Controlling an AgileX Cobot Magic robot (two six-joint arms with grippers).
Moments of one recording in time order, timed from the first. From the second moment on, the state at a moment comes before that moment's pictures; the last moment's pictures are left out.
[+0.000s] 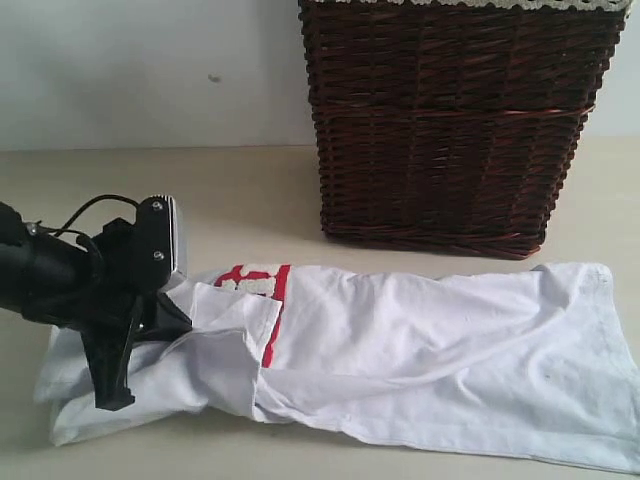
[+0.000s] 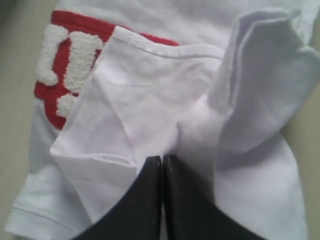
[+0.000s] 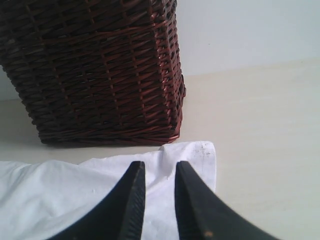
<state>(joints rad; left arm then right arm) -0.36 1.65 -0.75 -0.96 0.43 1.90 -0.01 0.05 0.00 0.26 0.27 -0.10</state>
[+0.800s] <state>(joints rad) -0.36 1.88 -1.02 -1.13 0.14 1.95 -0.01 0.05 0.00 0.26 0.27 -0.10</state>
